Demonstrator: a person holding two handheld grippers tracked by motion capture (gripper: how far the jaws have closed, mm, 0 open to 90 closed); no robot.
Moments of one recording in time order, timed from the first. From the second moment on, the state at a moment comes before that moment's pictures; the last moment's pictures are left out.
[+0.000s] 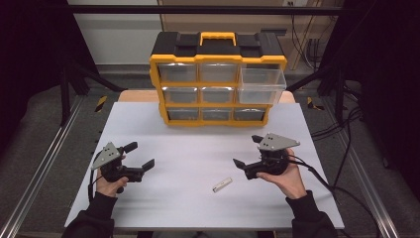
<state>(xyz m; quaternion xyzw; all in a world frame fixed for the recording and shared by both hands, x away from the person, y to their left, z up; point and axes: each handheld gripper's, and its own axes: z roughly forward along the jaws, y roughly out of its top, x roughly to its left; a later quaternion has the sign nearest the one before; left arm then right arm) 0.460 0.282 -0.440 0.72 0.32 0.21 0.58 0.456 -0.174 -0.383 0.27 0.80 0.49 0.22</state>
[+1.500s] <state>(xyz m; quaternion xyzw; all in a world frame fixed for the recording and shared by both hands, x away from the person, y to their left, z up) 0.460 0.281 -0.441 0.72 0.32 0.21 0.58 0.451 -0.126 -0.430 0.21 0.88 0.41 0.12</state>
